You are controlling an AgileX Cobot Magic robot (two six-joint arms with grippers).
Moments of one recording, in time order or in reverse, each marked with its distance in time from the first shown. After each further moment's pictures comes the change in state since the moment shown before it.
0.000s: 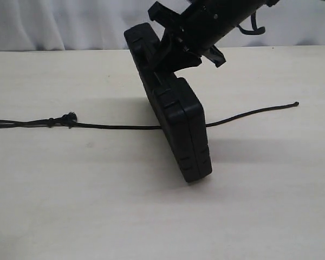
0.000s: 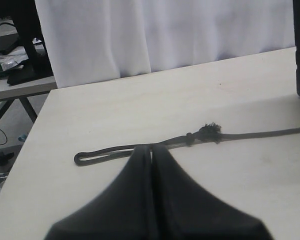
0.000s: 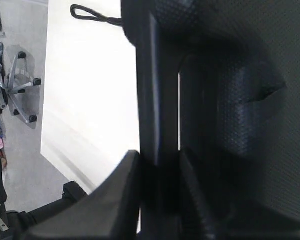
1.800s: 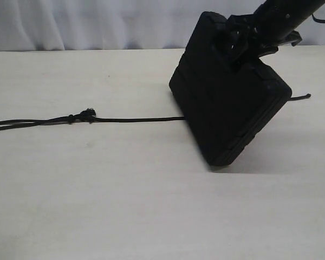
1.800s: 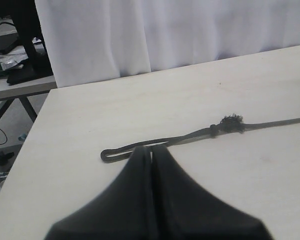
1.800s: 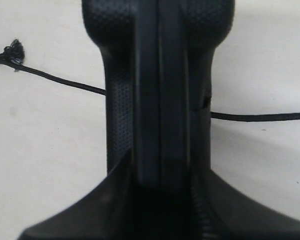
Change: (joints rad) left arm 0.000 0.000 0.000 0.000 0.002 0.000; right arm -0.232 -0.019 -0.002 -0.320 -0.027 -0.166
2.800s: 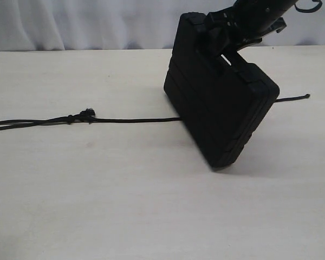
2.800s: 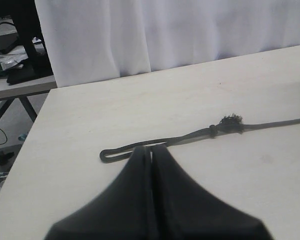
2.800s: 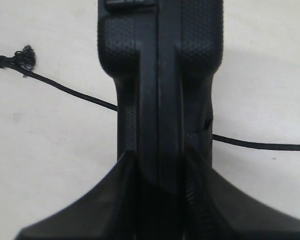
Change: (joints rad) left arm 0.000 0.000 0.000 0.000 0.000 0.000; right arm 0.116 -0.045 0.000 -0.089 -0.079 0.032
